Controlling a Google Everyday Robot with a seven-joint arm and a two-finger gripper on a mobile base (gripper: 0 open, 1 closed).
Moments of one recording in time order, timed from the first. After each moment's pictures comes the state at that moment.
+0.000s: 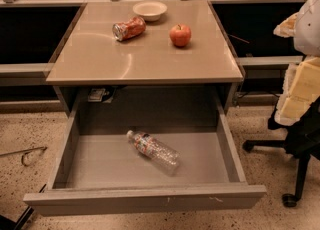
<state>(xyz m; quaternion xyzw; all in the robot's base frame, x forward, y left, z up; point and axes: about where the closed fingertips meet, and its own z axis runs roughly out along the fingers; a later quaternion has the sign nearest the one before) 0.438 -0.217 0.976 -0.60 0.78 -0.03 0.16</state>
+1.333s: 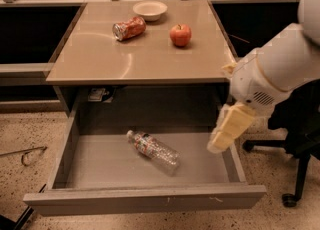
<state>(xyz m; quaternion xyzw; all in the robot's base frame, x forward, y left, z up) 0.446 -0.125 0.884 -0.60 0.76 0.08 0.23</state>
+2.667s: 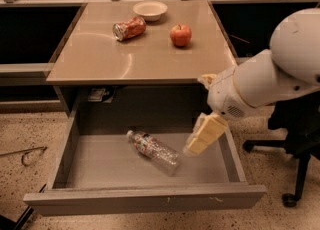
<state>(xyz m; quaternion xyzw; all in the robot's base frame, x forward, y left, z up) 0.459 -0.086 0.850 -0.59 0.74 0.12 0.29</state>
